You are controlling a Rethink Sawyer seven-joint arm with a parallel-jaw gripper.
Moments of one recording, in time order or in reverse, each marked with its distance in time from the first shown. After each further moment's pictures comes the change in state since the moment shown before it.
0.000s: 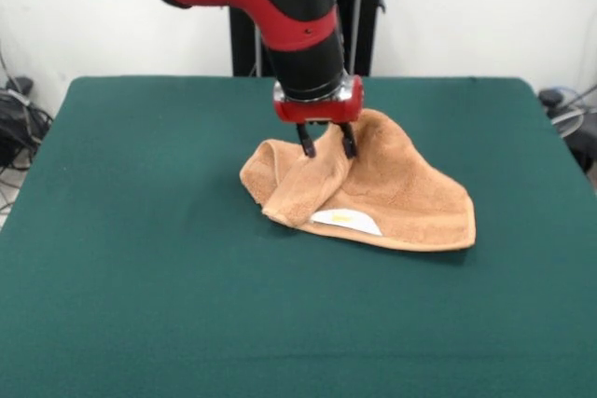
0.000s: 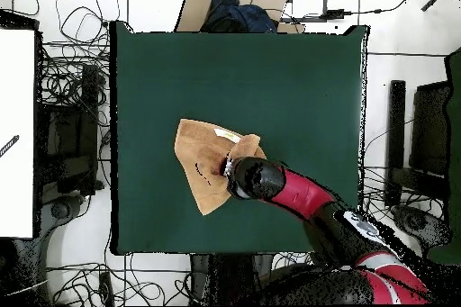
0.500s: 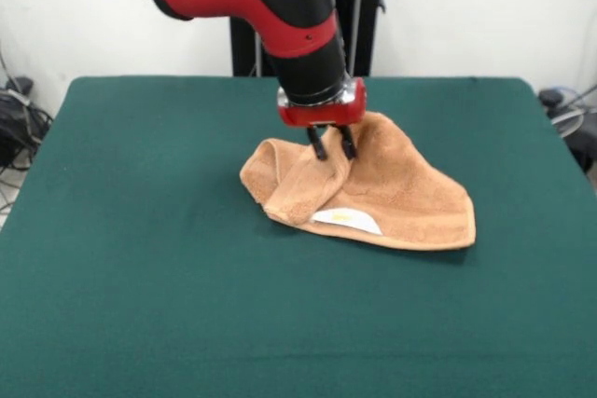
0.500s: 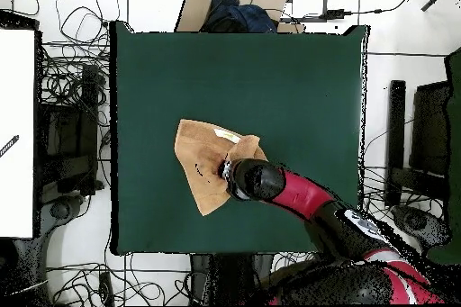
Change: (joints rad) arm -0.035 0.029 0.041 0.000 -0.046 0.000 0.000
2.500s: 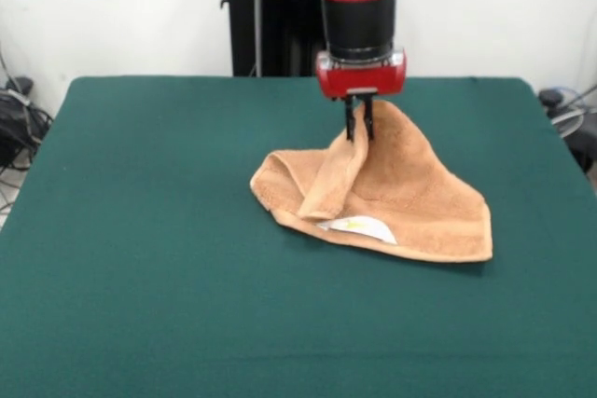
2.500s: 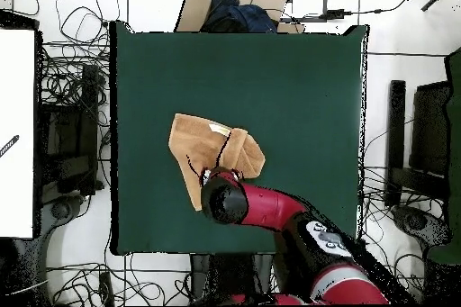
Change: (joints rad) arm 0.207 -0.157 -0.114 0.137 -0.036 -0.266 0.000
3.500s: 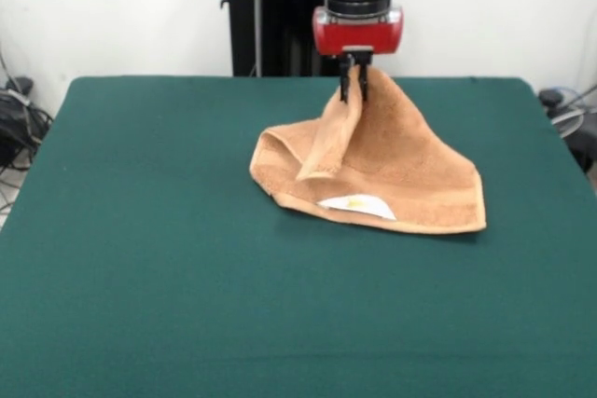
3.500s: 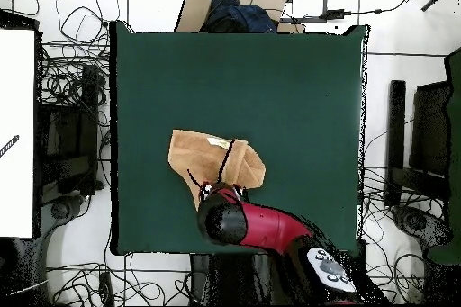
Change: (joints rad) arm 0.010 -0.112 -0.039 0.111 0.024 0.000 0.000
